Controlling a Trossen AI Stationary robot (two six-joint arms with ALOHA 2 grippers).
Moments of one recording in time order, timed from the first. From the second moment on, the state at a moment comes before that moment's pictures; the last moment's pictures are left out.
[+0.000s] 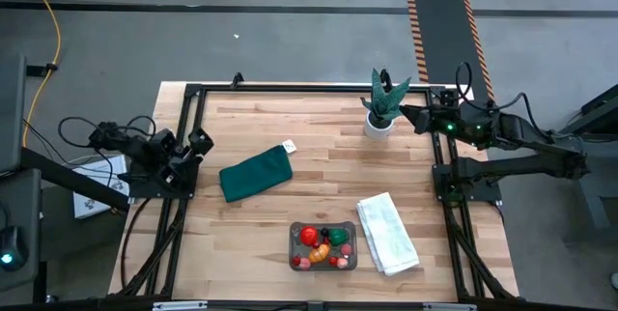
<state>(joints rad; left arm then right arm) -0.37 0.01 0.03 0.65 -0.40 -0.19 -0.12 0.62 0.88 -0.58 0.47 0.89</state>
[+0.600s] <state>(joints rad) -0.37 0.01 0.01 0.22 -0.71 -0.55 -0.12 0.62 0.88 -0.61 0.45 0.86</state>
